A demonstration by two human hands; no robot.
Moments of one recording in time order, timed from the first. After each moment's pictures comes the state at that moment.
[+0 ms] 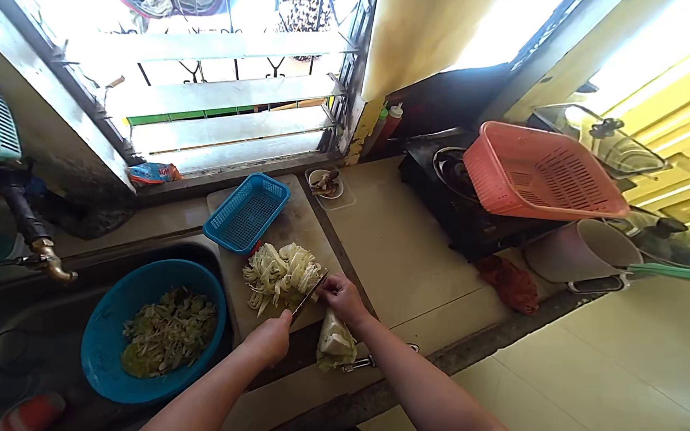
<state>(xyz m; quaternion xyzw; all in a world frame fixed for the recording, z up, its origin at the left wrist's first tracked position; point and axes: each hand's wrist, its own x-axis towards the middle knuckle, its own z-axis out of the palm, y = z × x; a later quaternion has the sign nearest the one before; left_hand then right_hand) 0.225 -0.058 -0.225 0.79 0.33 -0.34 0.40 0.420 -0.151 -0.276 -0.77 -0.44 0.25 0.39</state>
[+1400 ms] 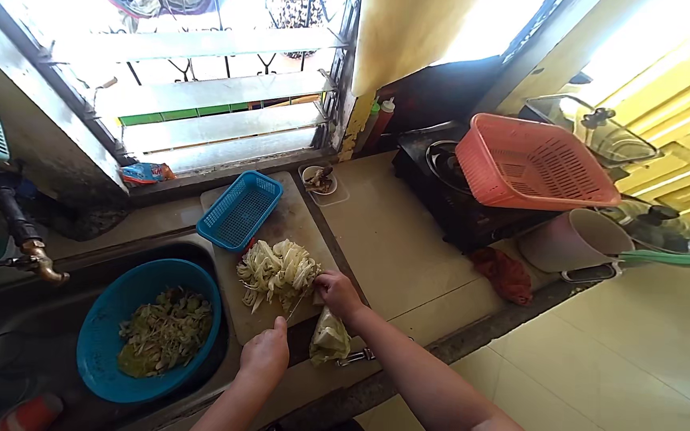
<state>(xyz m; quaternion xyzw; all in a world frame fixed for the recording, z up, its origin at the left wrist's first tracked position) 0.220 -0.106 -0.206 0.81 0.42 -0.33 0.25 0.416 -0.151 -0.261 -0.78 -0.54 0.16 0.27</state>
